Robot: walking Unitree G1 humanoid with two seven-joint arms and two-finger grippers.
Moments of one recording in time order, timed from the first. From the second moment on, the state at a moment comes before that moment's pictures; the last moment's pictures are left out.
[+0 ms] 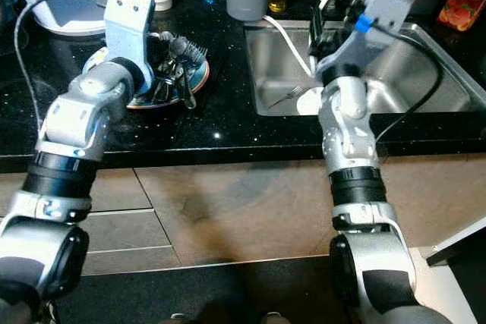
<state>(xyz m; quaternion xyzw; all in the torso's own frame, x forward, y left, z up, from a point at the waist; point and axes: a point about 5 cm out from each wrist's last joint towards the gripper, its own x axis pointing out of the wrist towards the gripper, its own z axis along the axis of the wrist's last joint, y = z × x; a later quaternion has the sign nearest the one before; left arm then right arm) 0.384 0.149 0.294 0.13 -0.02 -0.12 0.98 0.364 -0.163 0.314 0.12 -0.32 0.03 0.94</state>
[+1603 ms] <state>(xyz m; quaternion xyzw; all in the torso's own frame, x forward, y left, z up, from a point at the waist) 0.416 0.166 0.320 0.17 0.01 -0.11 0.98 0.347 -0.158 0.303 0.13 -0.30 0.05 0.94</state>
